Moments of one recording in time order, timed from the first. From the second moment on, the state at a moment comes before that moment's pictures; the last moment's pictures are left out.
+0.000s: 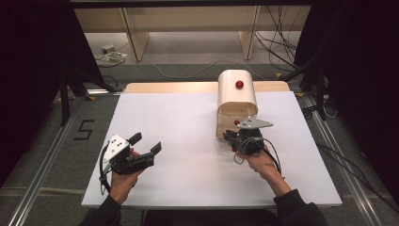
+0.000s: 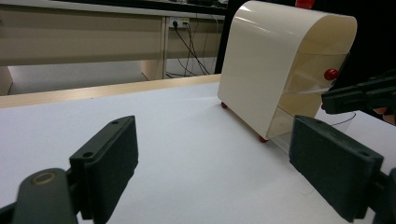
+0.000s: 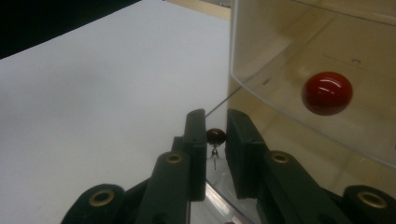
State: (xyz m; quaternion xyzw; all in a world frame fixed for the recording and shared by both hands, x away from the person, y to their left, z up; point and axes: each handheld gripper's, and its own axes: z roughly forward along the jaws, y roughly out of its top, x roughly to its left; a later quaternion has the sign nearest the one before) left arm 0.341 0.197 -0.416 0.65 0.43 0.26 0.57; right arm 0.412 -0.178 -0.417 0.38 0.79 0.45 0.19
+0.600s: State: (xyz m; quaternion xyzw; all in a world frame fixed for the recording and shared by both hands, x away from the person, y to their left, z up) left arm 0.341 0.198 -0.416 0.65 0.43 0.26 0.57; right arm 0.420 -0.184 -0.426 0.39 0.79 0.43 0.19
